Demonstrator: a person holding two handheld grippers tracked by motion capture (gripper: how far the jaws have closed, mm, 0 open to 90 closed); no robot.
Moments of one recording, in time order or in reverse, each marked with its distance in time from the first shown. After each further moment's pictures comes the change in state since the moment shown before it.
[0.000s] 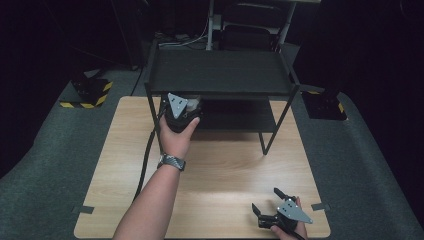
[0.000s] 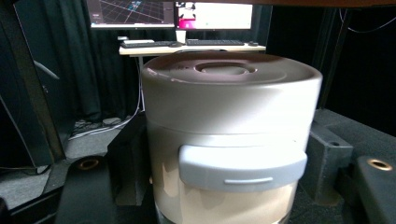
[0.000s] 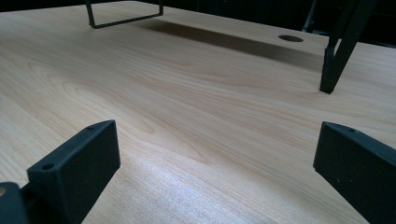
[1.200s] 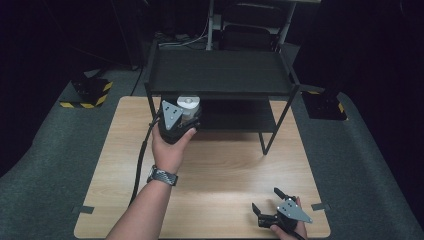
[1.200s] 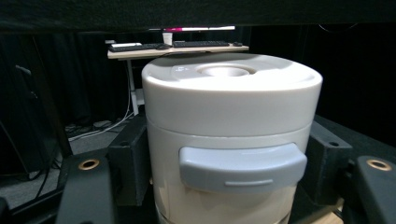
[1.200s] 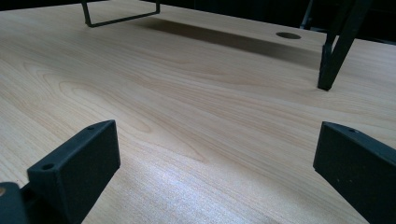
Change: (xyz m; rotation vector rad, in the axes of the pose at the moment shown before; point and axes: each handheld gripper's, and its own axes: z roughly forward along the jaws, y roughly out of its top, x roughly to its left) left arm 0.000 0.017 -0.045 0.006 -0.055 0.028; right arm 0.001 0.002 0.001 0.010 -0.010 0.010
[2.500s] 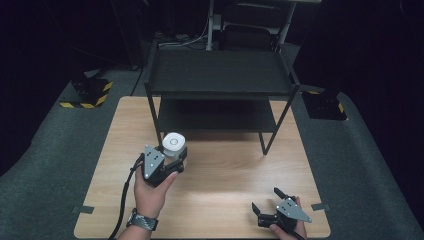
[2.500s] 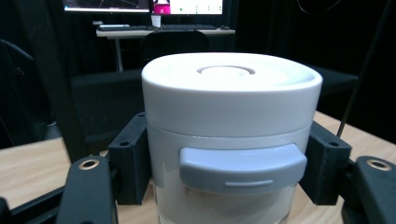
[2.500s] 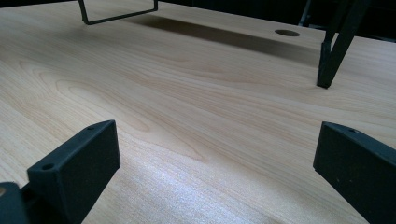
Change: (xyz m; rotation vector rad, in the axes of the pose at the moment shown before) left arm 0.009 -0.068 -0.084 0.021 -0.059 -0.018; right arm 0.001 0.002 0.001 0.011 -0.007 0.003
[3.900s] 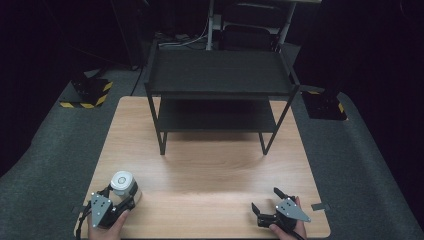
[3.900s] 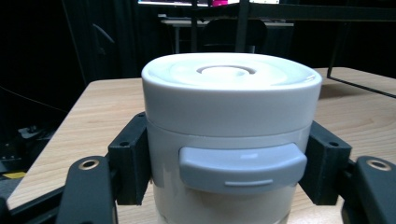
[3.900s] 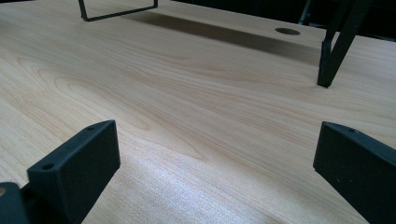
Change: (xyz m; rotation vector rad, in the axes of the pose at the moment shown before) left arm 0.052 -0.130 -0.118 -0.016 0.189 -0.022; right arm 0.001 0.002 0.001 0.009 -0.003 -0.009
